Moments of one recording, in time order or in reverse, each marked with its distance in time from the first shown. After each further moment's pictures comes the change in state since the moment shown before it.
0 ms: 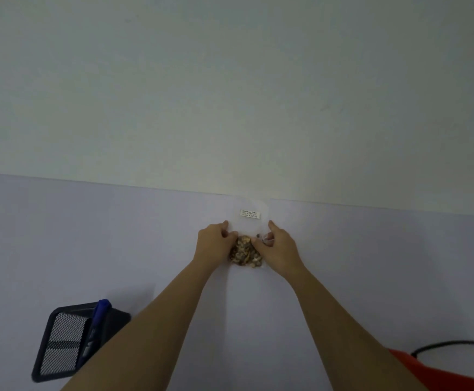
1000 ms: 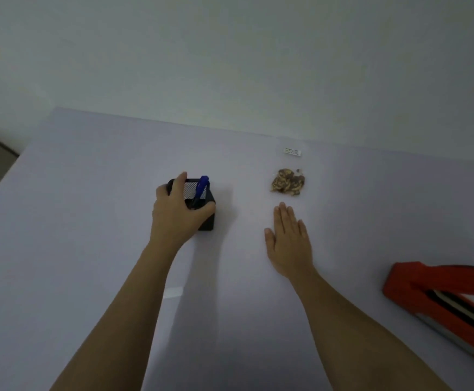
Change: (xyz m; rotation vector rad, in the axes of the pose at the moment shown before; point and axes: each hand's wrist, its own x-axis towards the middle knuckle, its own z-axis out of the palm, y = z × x) left_hand -0.156 -0.088 -0.110 0.041 0.297 -0.058; right_hand -0.142 0.028 0.079 -0.659 0.020 -0.296
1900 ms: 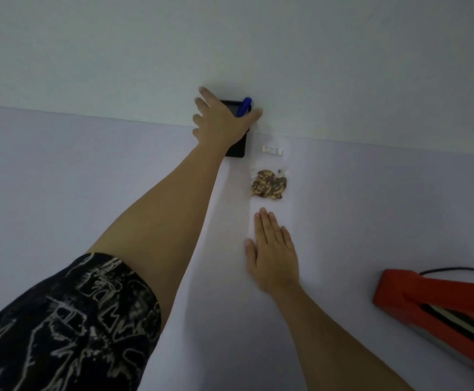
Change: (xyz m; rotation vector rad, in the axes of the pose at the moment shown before) left_hand 0.153 0.142 0.095 0.014 -0.023 0.038; right_hand 0.002 0.009 0.006 0.000 0.057 0.000
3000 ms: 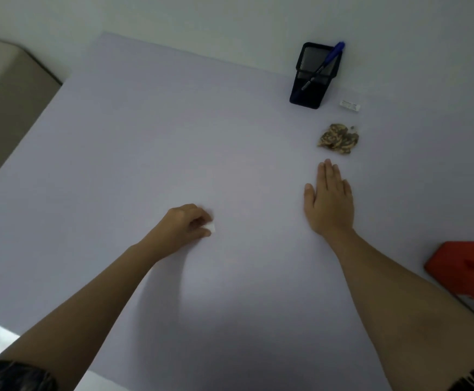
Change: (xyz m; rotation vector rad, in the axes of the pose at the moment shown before) left_hand -0.239 -0.283 -0.085 0.179 -0.322 0.264; right_hand -0.003 -0.004 0.006 -0.049 -0.005 -0.025
